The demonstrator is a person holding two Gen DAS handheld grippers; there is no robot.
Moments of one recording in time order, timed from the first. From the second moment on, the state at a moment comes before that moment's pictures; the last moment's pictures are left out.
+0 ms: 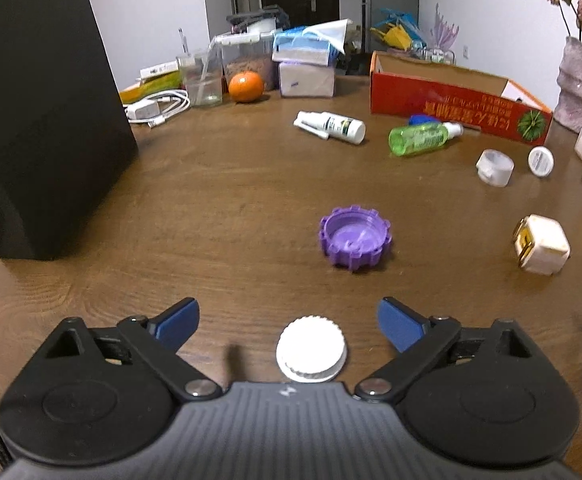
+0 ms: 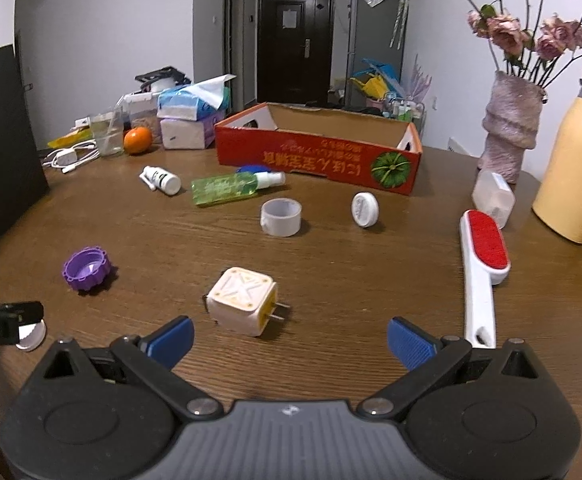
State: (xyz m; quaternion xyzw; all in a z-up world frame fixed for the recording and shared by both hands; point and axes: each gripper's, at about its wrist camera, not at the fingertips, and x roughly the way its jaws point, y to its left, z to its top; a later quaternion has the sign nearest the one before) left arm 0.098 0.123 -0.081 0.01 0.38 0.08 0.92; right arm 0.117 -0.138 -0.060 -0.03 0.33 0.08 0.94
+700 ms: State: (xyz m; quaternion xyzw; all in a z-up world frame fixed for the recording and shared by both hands) left arm 0.100 0.133 -0.094 -0.01 0.39 0.02 0.92; right arm 0.142 -0.111 -0.075 -0.04 0.35 0.10 0.93
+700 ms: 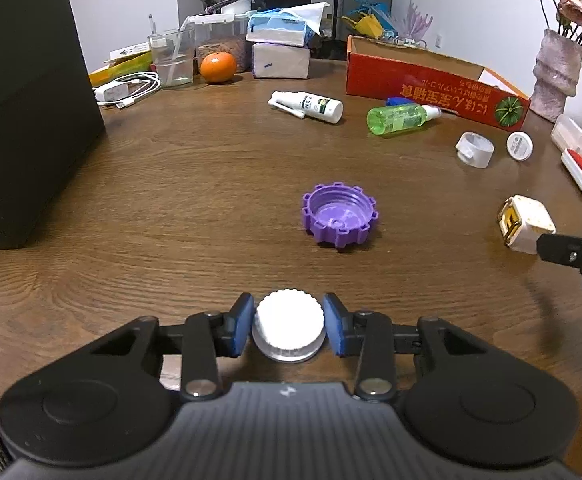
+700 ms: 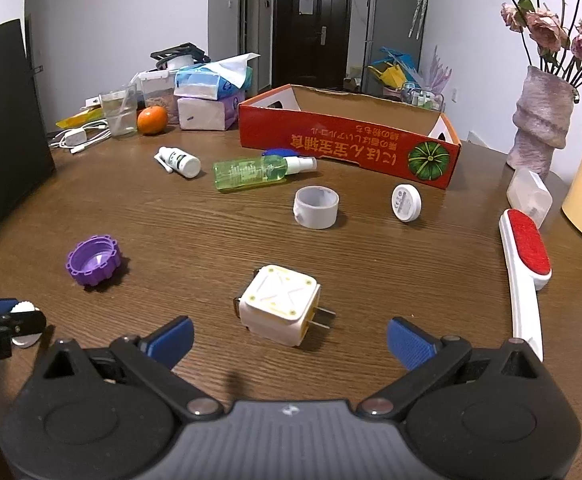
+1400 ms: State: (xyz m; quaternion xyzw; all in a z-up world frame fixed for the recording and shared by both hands) left arm 0.124 0.138 -0.073 -0.04 0.36 0.04 0.93; right arm 0.171 -0.103 -0.087 -0.04 0.35 0.11 0.93
